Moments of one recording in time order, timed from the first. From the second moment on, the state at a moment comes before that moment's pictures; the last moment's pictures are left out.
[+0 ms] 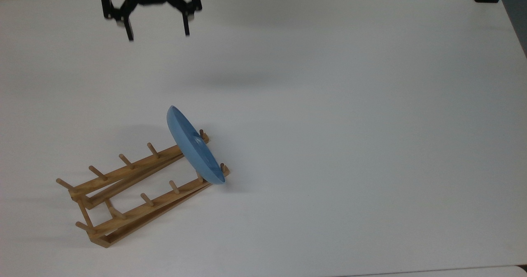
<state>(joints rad) -0.06 0.05 -0.05 -1.65 0.02 2.03 -0.35</state>
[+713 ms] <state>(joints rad) -0.05 0.25 -0.05 -1.70 -0.04 2.36 -0.24</state>
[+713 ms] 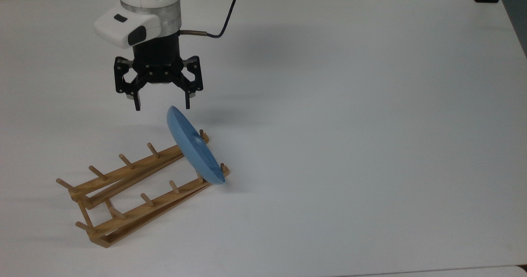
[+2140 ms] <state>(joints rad) -0.04 0.22 -0.05 -1.67 -0.05 2.39 -0.13</state>
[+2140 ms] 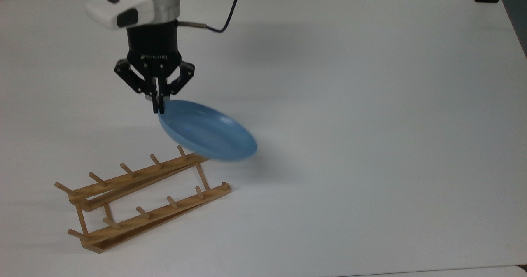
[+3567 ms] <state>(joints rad) -0.20 0.26 -0.05 -1.86 -0.05 1.99 -0.52</state>
